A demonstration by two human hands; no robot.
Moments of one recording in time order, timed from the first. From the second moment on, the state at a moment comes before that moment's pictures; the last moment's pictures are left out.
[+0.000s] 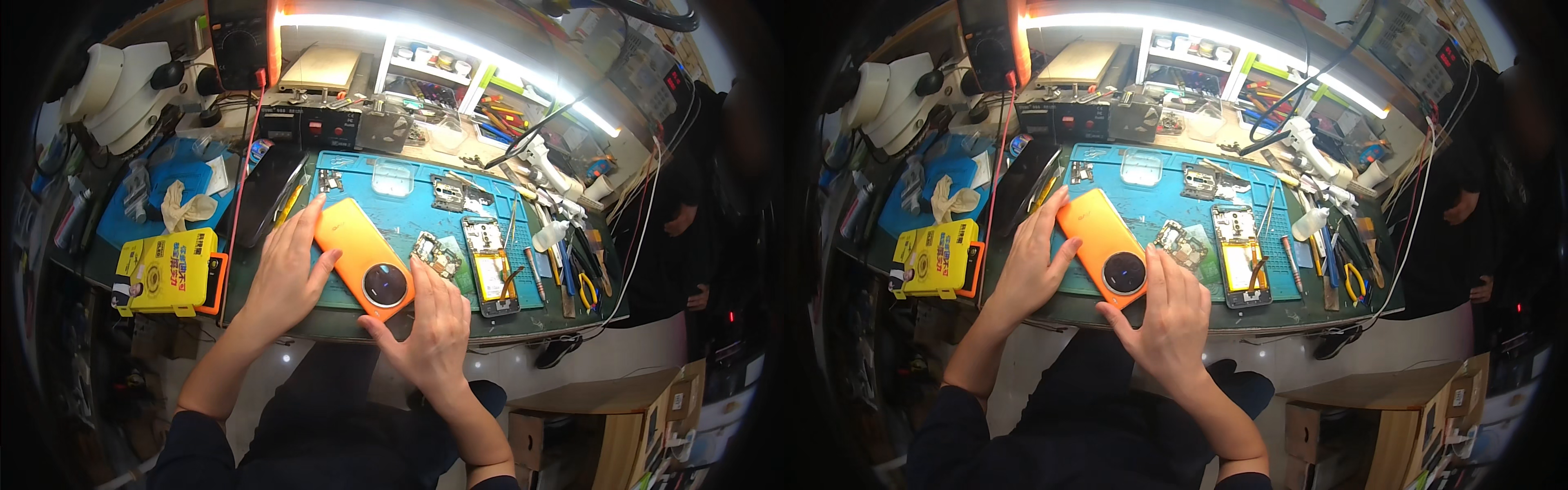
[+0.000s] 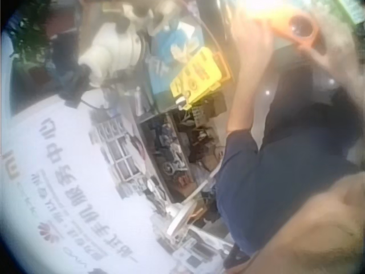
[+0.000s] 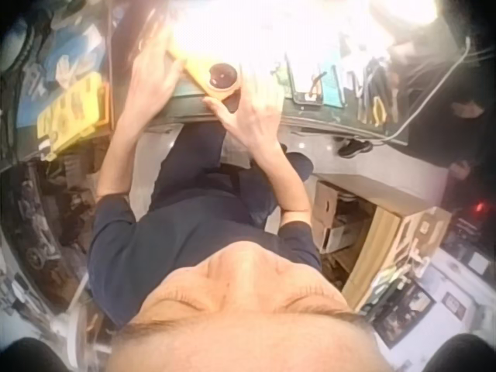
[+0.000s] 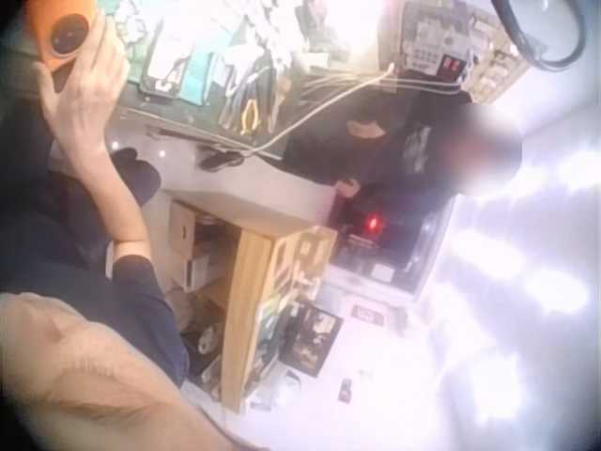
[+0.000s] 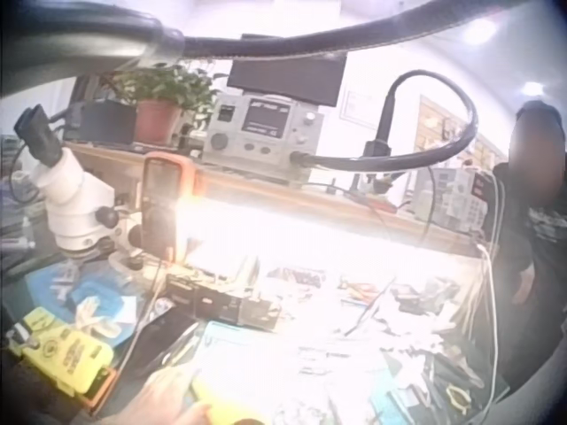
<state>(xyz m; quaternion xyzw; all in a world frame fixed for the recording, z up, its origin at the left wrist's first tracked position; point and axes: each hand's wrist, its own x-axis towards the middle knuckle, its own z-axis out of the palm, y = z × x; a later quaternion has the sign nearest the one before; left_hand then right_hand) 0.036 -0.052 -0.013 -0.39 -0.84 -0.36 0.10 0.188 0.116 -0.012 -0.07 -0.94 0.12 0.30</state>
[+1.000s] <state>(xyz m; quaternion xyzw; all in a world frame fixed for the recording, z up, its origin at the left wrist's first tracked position) 0.073 -0.055 -0.010 -0.55 -0.75 -0.36 0.11 0.190 0.126 -0.008 -0.04 -0.94 0.18 0.28</state>
